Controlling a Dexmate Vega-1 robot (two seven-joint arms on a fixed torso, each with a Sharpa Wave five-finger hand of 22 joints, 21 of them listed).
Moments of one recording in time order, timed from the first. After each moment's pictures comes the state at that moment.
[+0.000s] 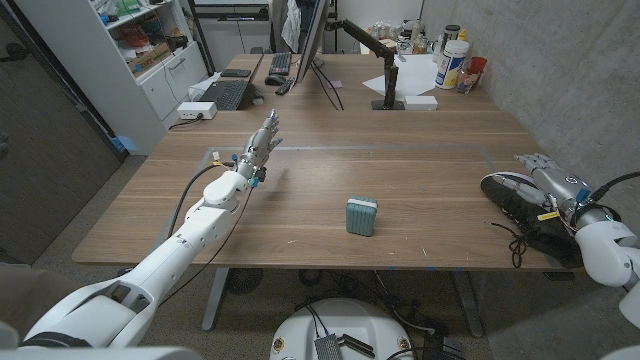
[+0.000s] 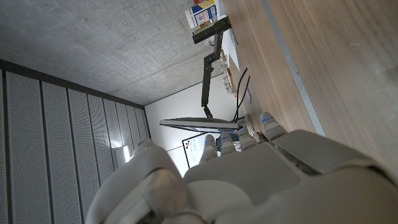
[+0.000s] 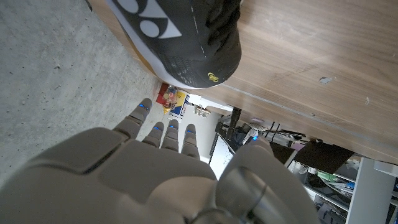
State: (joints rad) left arm 0.76 0.49 0.42 -1.25 -0.58 -0.28 -0.04; left_hand 0.31 0.10 -0.03 0.00 0.20 -0.06 -0.07 0.19 0.18 -0.12 0.01 0.21 0.19 -0.15 0.07 0.19 0.18 -0.05 0.19 0.19 0.17; right arm -1.74 -0.86 0.30 -2.01 -0.60 -0.27 -0.17; right_hand 0.21 0.04 -0.01 -0.01 0.20 0.03 -0.06 0.20 0.19 -0.01 0.00 0.21 0.19 -0.10 -0.03 0.20 0.19 0.11 0.06 0.19 0.17
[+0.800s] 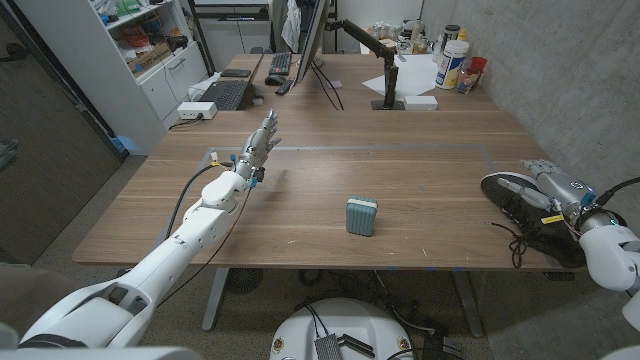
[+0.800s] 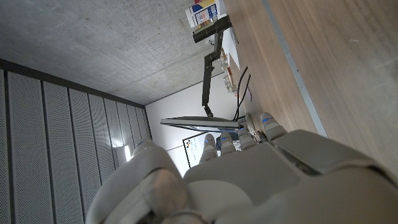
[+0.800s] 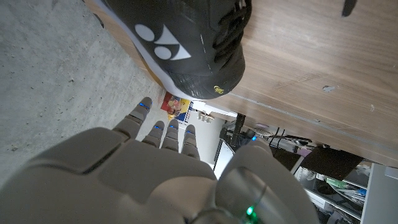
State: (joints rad) left arm 0.76 0.50 0.41 -1.27 -0.58 -0.28 -0.04; left_hand 0.31 0.10 -0.03 0.00 0.20 -0.04 -0.06 0.19 0.18 -0.12 0.01 0.21 0.19 -0.15 0.07 0.19 0.18 -0.05 0.18 0.20 0.17; right arm -1.76 -0.84 0.32 -2.02 -0.60 -0.29 -0.15; right_hand 0.20 0.05 -0.01 -0.01 0.20 0.01 -0.04 0.19 0.19 0.00 0.00 0.21 0.19 -0.09 -0.04 0.20 0.19 0.13 0.06 0.19 0.17
